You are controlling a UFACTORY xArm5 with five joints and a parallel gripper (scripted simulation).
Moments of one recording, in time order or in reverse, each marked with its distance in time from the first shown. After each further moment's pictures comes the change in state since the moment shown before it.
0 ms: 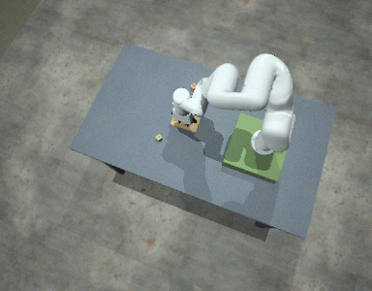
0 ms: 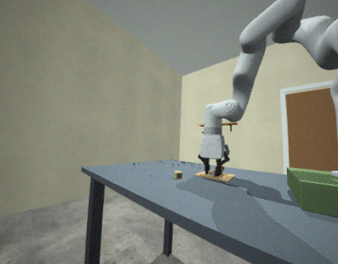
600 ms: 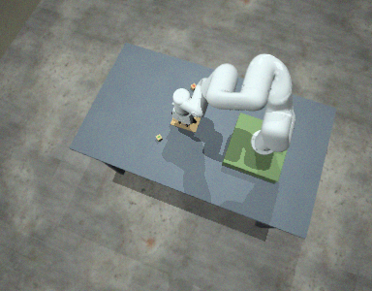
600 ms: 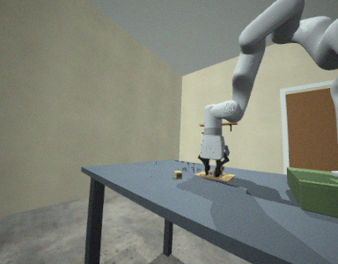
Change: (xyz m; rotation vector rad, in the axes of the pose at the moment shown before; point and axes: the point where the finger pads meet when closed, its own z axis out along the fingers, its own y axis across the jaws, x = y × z) arm 0.000 0.000 0.003 0.001 0.000 0.000
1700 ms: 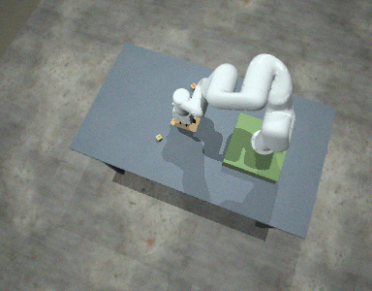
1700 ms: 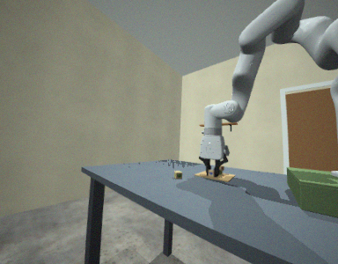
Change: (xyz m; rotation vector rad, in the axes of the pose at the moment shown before) arm 0.000 0.000 0.000 0.000 0.000 0.000
